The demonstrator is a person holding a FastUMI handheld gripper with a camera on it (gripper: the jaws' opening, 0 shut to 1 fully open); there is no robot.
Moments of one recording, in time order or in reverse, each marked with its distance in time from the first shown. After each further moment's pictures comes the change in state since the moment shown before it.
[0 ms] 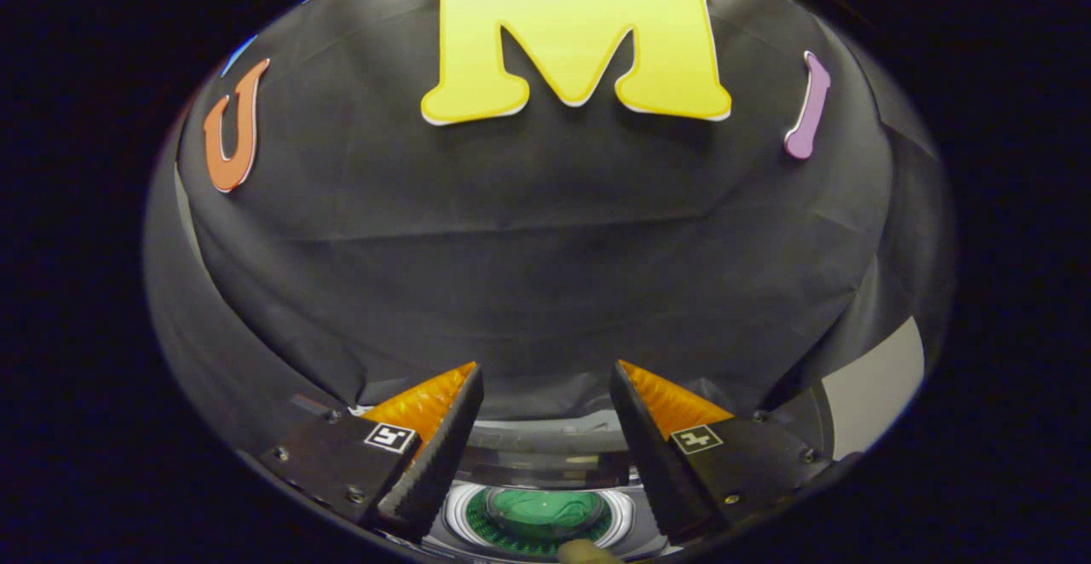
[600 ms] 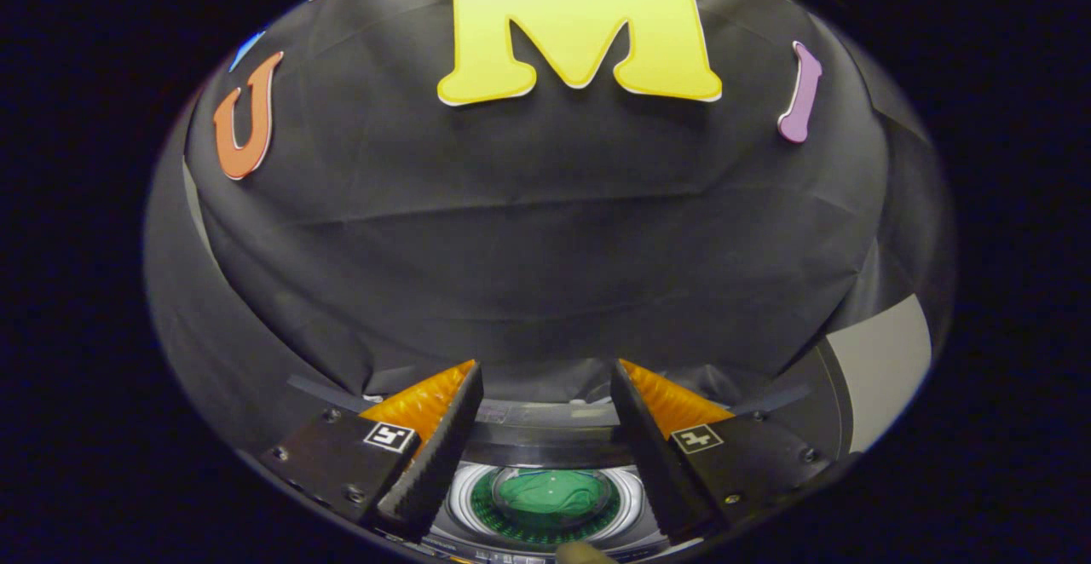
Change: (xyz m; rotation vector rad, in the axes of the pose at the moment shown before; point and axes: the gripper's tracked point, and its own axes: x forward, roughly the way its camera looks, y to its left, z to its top) arm -0.025 0.004 -0.035 0.011 -0.005 0.011
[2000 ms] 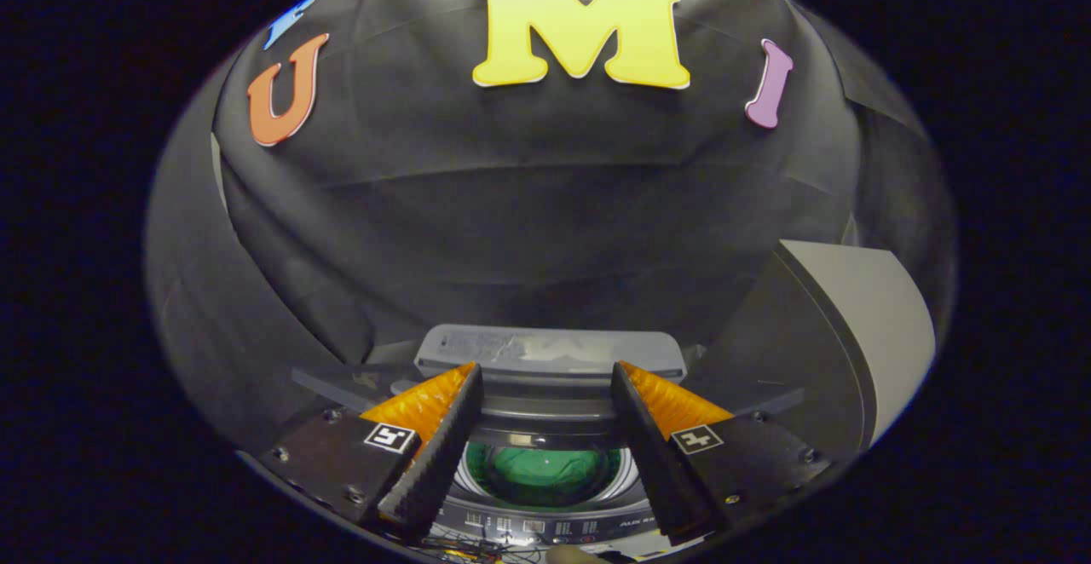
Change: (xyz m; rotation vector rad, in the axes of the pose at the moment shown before) arm -0.065 0.000 -0.114 -0.051 0.030 -0.021
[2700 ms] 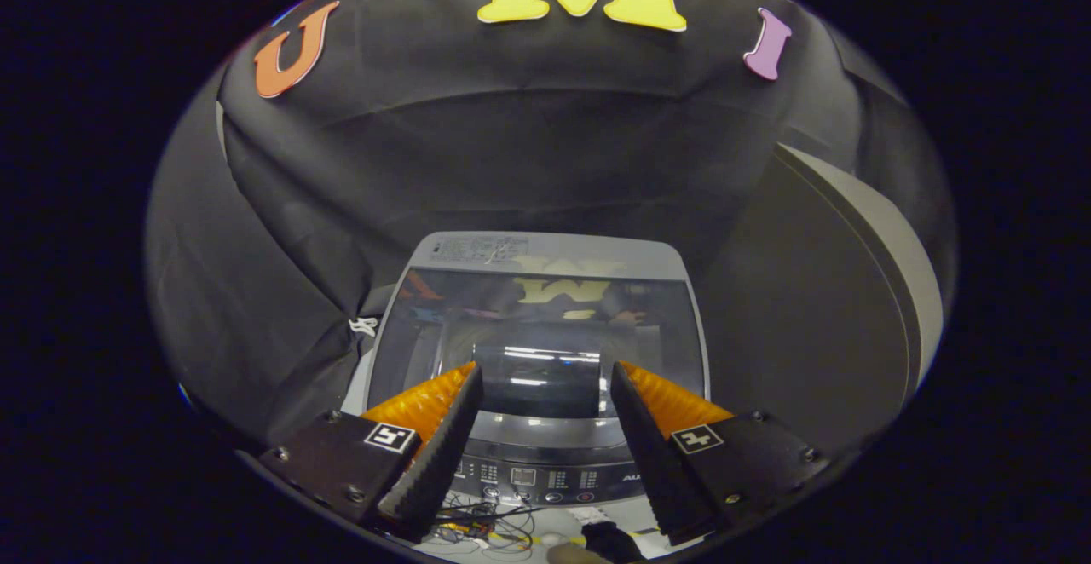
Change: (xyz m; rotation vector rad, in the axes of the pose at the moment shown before) arm -0.009 -0.008 -0.075 0.011 0.139 -0.006
